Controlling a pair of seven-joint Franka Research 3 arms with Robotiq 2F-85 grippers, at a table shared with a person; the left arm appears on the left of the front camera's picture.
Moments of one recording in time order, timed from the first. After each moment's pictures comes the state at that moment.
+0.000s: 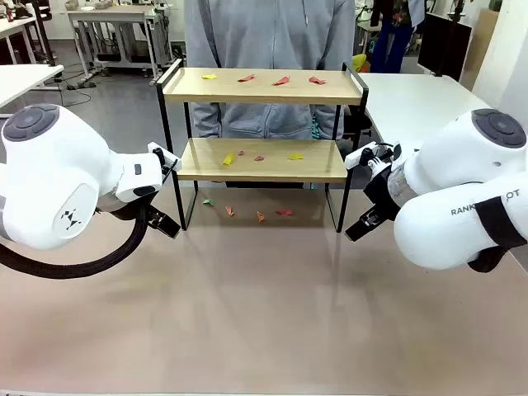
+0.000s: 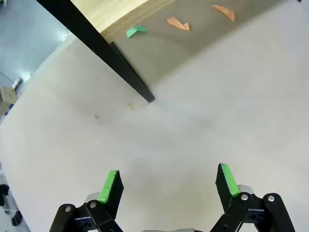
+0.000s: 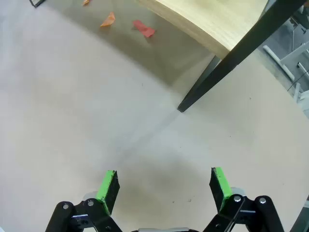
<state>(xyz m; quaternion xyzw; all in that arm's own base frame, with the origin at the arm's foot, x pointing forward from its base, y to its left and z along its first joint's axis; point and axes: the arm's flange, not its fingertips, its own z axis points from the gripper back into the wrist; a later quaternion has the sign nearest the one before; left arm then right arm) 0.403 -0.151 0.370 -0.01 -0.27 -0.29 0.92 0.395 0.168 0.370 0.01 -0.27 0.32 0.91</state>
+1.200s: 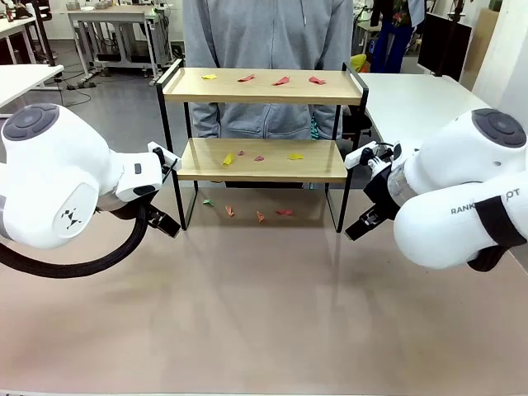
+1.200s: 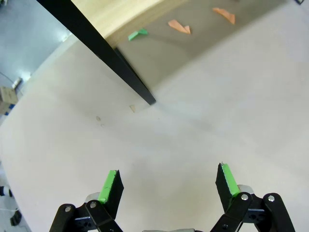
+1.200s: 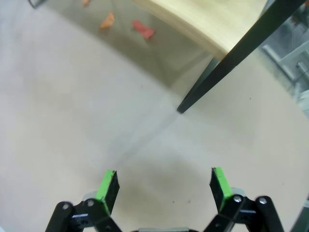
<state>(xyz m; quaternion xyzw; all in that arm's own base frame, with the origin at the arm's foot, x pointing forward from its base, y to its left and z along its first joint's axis) 0.405 -0.152 0.377 -0.01 -0.27 -0.29 0.92 0.400 0.168 0.379 0.02 -0.28 0.31 0.91</state>
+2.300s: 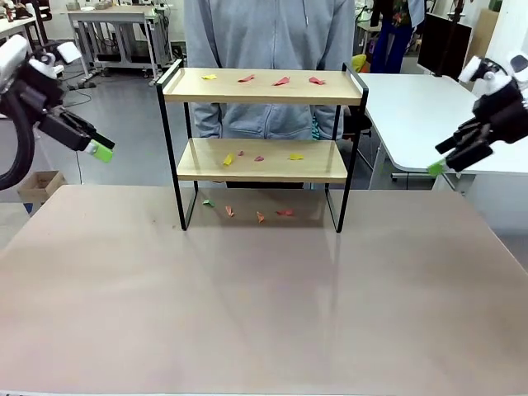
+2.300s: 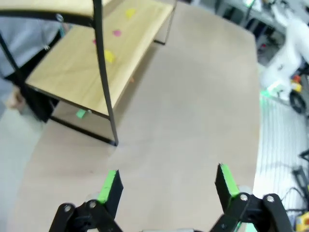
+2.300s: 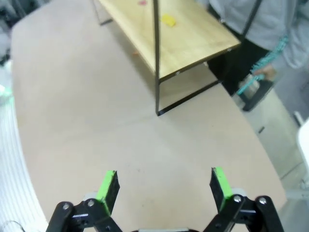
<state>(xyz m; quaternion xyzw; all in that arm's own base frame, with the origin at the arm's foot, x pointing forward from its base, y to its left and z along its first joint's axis) 0.461 0.003 0.507 -0.31 -0.28 -0.51 0.75 0.441 -0.013 0.496 0.16 -0.31 0.48 0.80</state>
